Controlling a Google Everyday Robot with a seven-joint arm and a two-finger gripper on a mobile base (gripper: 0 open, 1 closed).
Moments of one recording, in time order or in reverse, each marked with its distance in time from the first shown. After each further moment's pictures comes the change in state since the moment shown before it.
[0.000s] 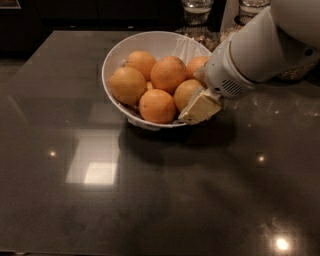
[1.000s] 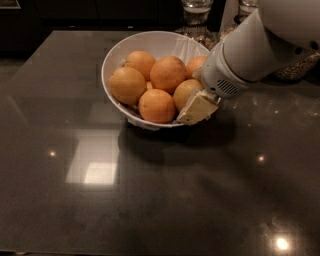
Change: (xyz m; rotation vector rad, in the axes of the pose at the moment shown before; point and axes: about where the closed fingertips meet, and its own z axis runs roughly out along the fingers) arm 0.003 -0.003 0.011 -0.013 0.034 0.010
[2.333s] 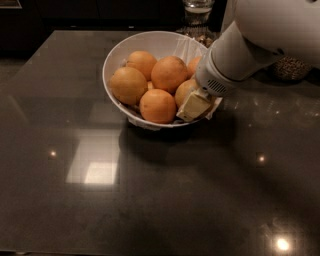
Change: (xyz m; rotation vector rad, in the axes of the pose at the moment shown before) arm 0.010 -0.024 0.033 0.019 0.063 0.011
